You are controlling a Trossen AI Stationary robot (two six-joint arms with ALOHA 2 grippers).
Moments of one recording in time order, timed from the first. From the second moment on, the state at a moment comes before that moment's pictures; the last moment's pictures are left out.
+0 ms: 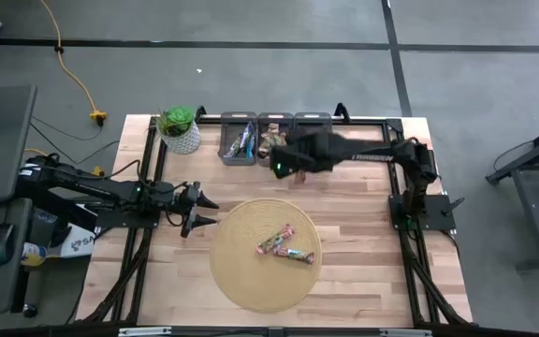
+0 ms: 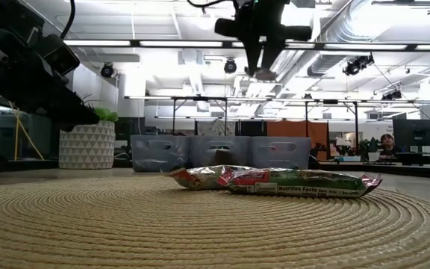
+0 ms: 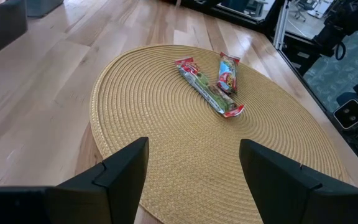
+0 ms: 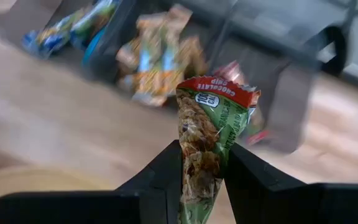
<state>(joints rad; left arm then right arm) -0.12 0.62 0.01 0.28 0.02 -0.32 -0.09 1.89 1.88 -1.34 0.56 1.03</state>
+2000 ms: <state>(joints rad) -0.12 0.62 0.01 0.28 0.02 -0.32 -0.69 1.89 1.48 -0.83 0.13 0.53</state>
